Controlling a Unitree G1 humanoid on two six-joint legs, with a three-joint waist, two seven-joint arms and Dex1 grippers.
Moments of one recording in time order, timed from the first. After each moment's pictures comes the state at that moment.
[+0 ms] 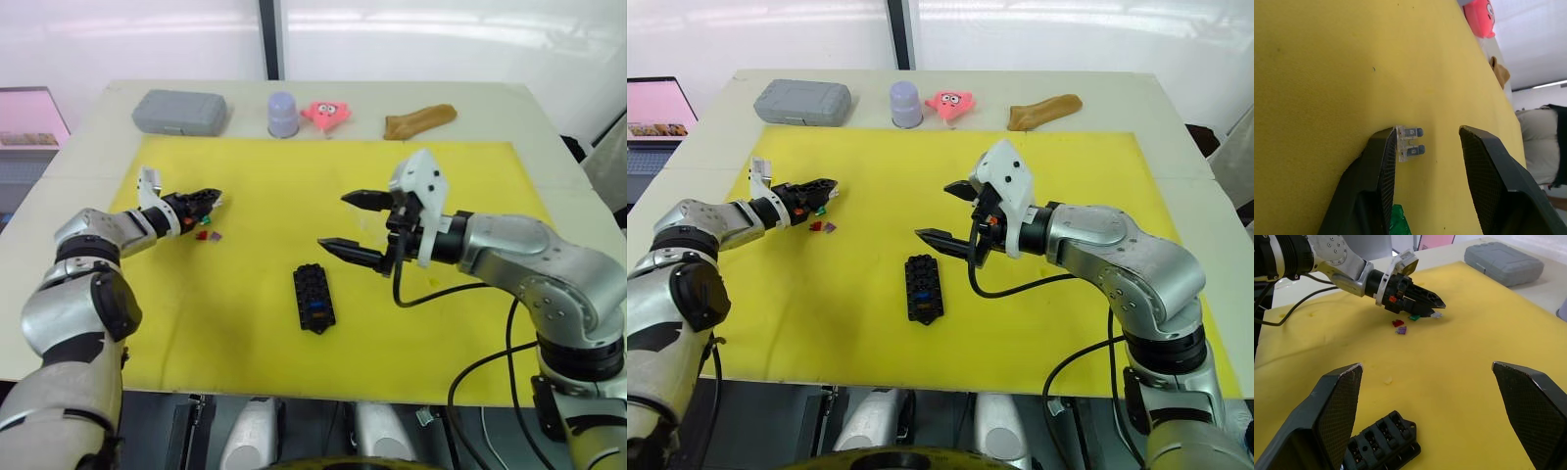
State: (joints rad) left arm -1.08 0.60 0.47 1.29 -0.45 0.84 -0.74; right arm -0.57 -0.64 0.02 -0.60 0.77 1.02 0.55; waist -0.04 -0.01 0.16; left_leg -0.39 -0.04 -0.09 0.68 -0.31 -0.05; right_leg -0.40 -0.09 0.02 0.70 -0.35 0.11
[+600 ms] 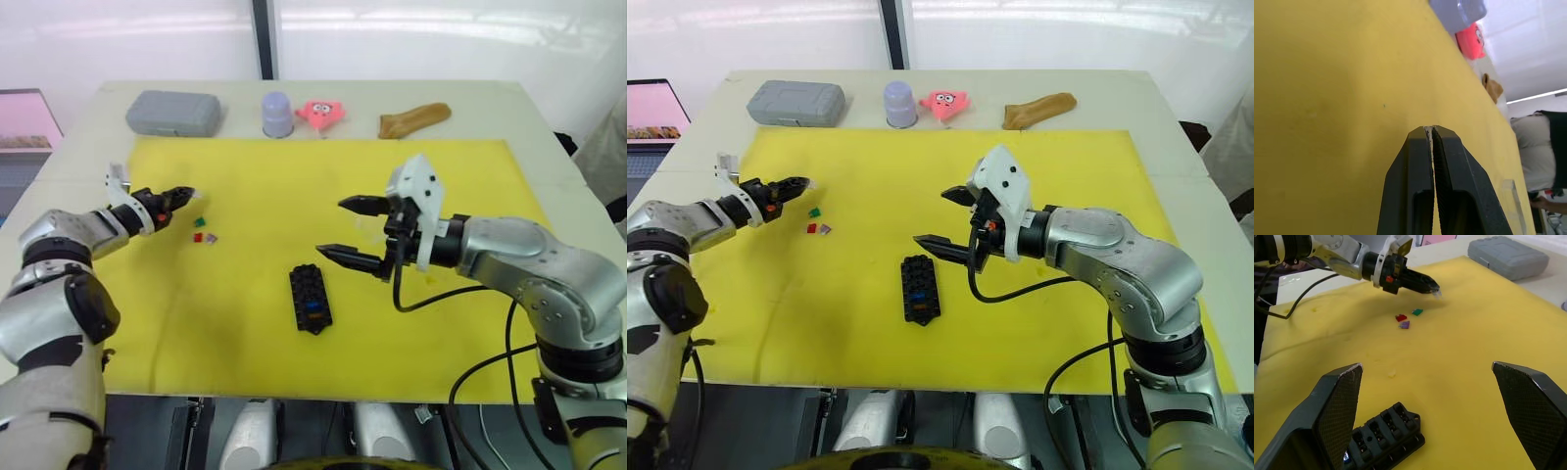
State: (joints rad) left arm -1.07 0.72 0.44 1.28 -0.42 0.87 -0.90; right arm -0.56 -0.64 0.04 -0.60 0.77 1.01 0.58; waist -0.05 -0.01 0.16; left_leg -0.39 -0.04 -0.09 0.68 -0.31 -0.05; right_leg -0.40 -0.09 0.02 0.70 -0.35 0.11
